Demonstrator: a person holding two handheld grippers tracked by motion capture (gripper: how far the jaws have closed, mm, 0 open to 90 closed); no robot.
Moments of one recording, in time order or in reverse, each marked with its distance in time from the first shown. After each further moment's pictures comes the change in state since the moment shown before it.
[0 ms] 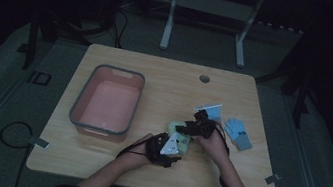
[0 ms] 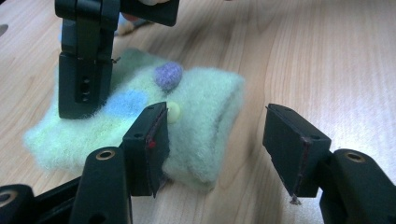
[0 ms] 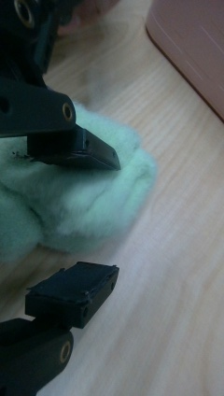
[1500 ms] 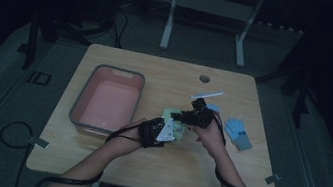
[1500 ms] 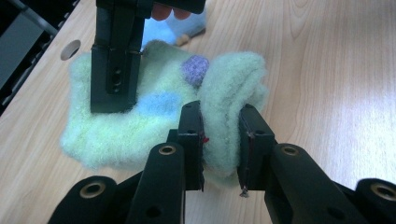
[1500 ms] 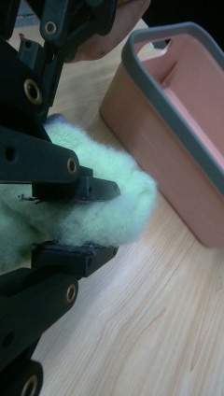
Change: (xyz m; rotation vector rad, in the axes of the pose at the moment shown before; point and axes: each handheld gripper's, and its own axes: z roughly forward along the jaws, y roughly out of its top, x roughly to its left) left arm 0.035 0.034 -0.066 0.091 0.082 0.099; right arm 0.043 0.047 -0.032 -0.096 0.069 -0.049
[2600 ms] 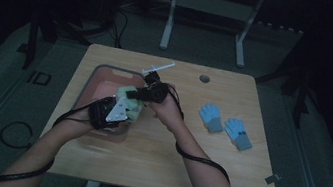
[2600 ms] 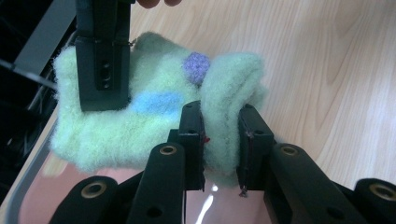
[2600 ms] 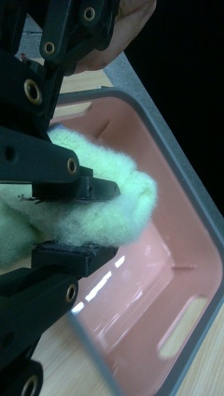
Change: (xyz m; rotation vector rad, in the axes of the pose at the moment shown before) left arm 0.052 -0.073 -0.101 0.119 0.115 -0.015; right arm 0.083 0.101 0.080 0.001 0.106 -0.123
